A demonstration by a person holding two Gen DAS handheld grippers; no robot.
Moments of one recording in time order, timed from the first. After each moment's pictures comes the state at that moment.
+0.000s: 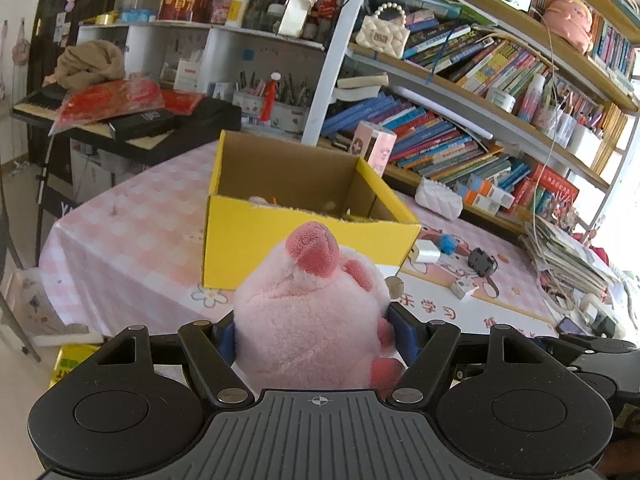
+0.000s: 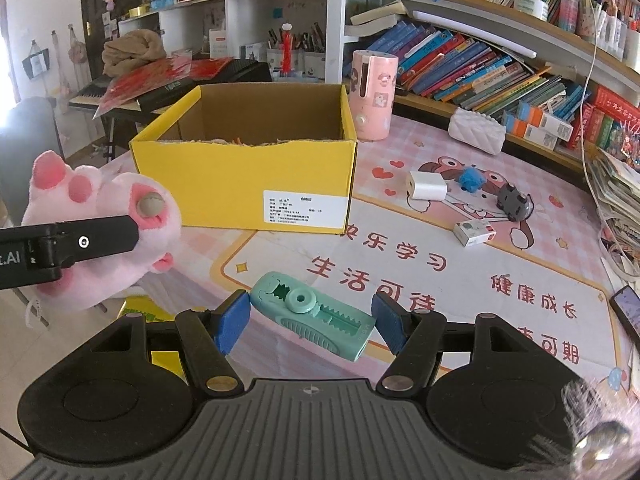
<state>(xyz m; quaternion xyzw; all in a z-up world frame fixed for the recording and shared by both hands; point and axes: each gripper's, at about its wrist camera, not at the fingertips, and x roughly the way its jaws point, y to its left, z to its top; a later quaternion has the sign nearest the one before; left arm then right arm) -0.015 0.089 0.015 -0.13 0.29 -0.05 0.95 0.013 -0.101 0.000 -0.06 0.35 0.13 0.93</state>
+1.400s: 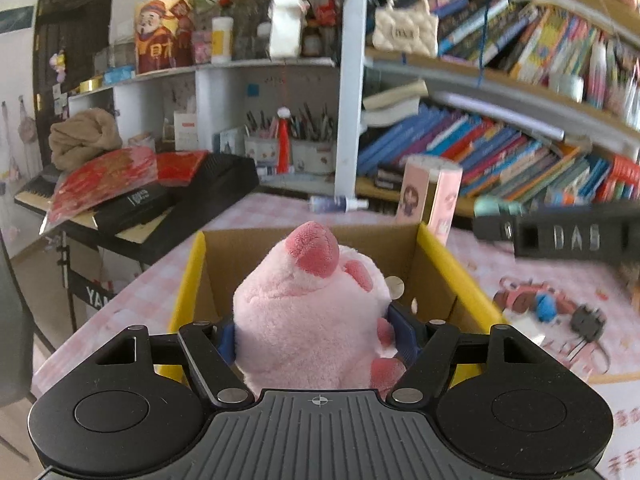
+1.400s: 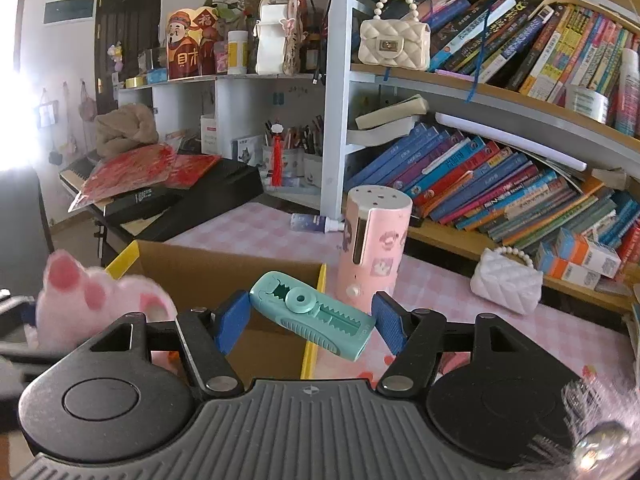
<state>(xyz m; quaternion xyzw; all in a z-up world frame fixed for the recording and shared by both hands) 0.178 0.064 0.017 -0.02 0.27 0.02 0.96 0.234 -0.094 0.058 -0.05 0.24 0.17 0.95</state>
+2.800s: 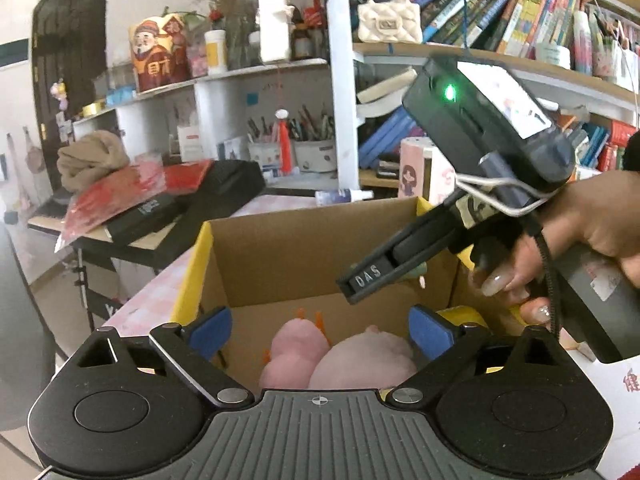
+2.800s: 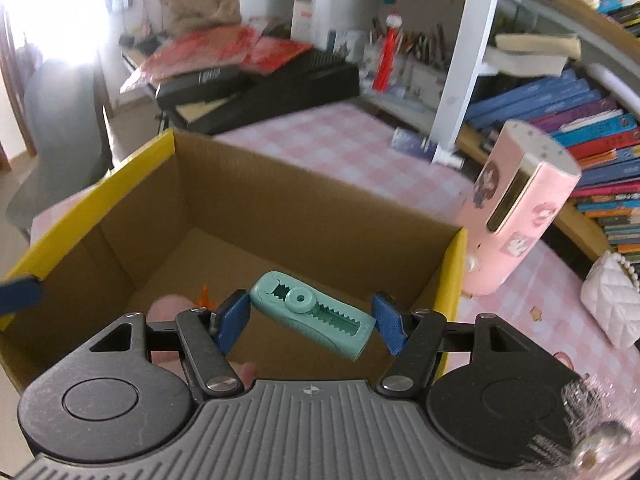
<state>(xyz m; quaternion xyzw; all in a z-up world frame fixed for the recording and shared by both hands) 0.154 0.050 0.005 0.02 0.26 0.04 0.97 0.317 -0.010 -0.009 -0.17 0.38 0.29 0.86</state>
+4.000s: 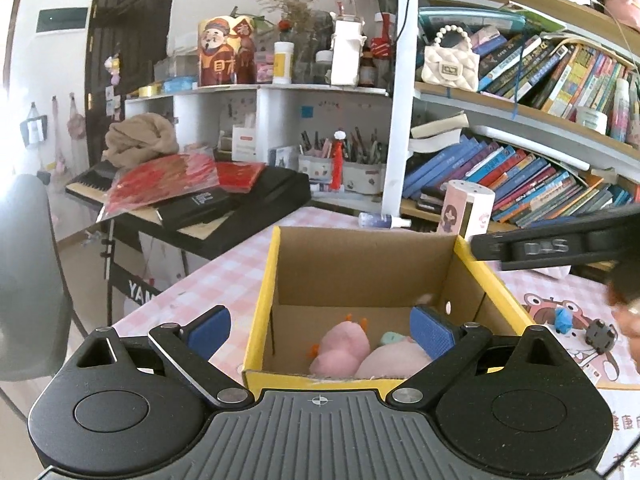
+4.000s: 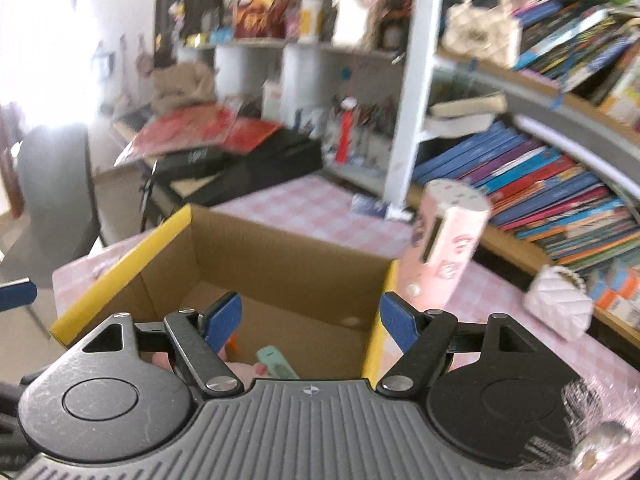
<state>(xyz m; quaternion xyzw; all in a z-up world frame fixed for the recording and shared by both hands) 0.108 0.090 0.029 -0.05 0.23 0.08 0.97 0.224 -0.063 0.058 -0.10 0.26 0.23 0.93</state>
